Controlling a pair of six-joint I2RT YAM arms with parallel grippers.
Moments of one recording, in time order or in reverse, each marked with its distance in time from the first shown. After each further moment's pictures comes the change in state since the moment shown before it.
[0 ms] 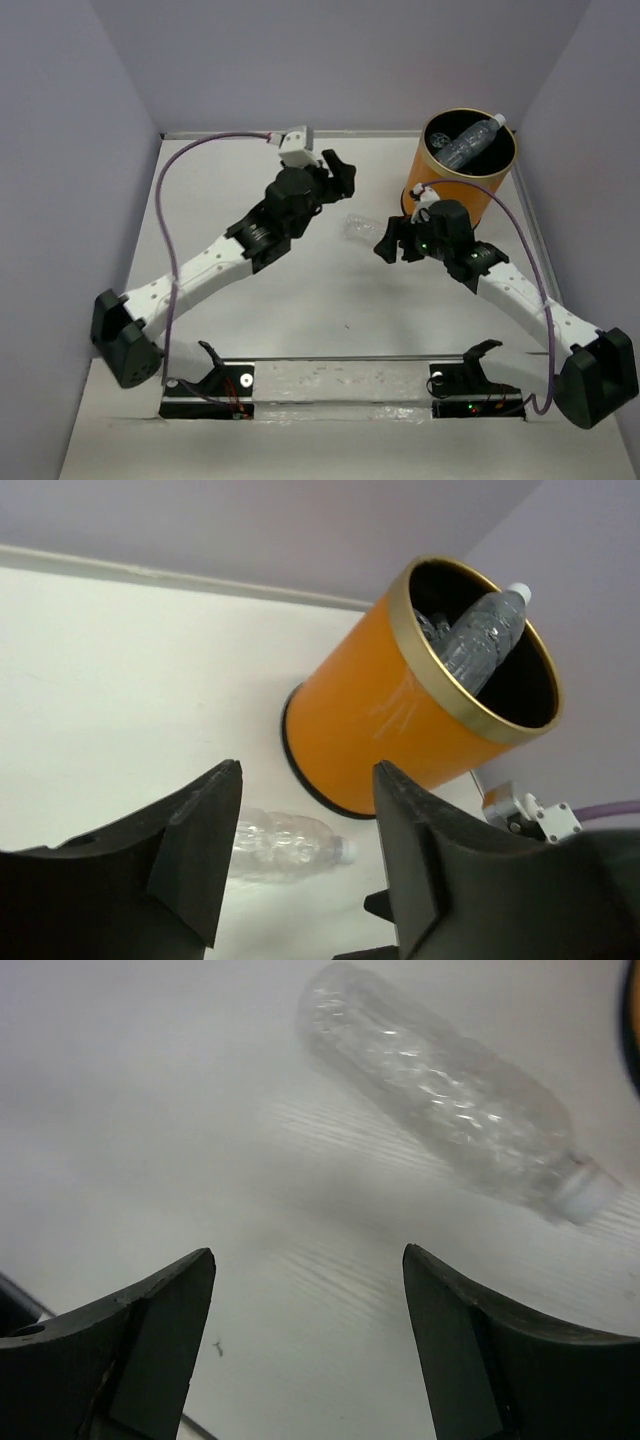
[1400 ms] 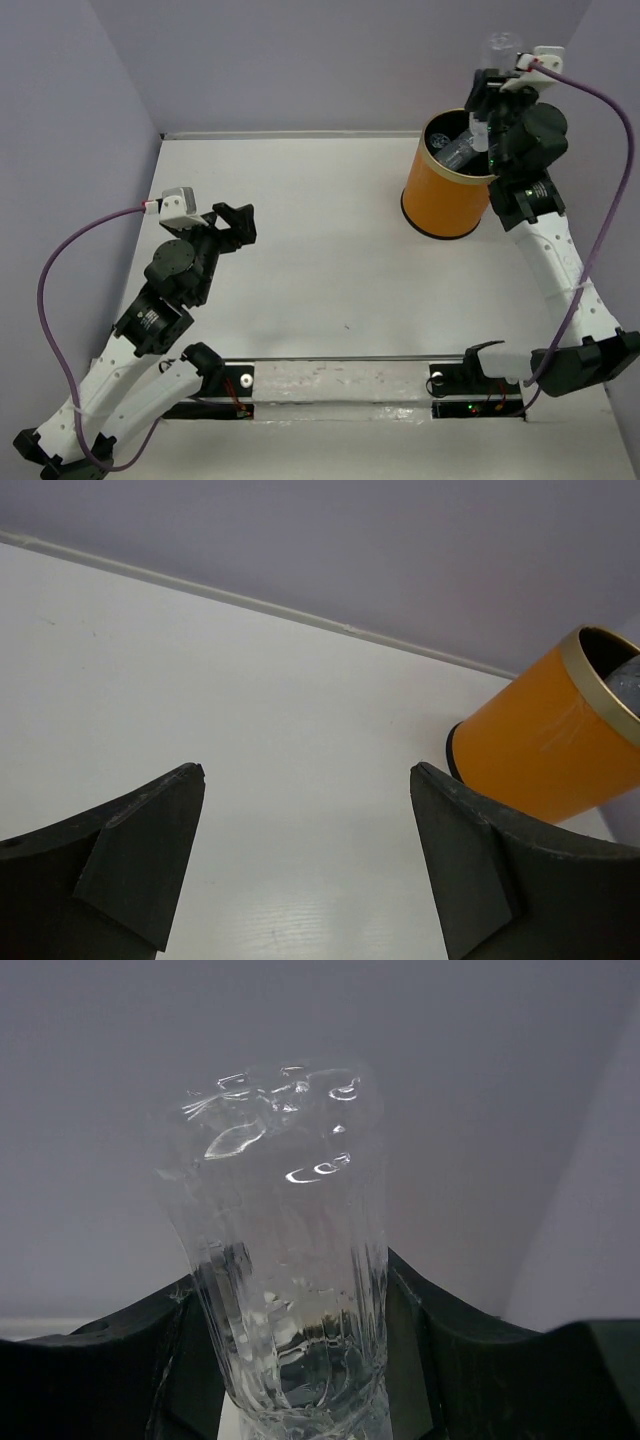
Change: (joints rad) left arm 0.198 -0.862 -0.449 -0.339 -0.129 0.146; right arm -0.064 0.255 0.796 0.315 0.467 -0.501
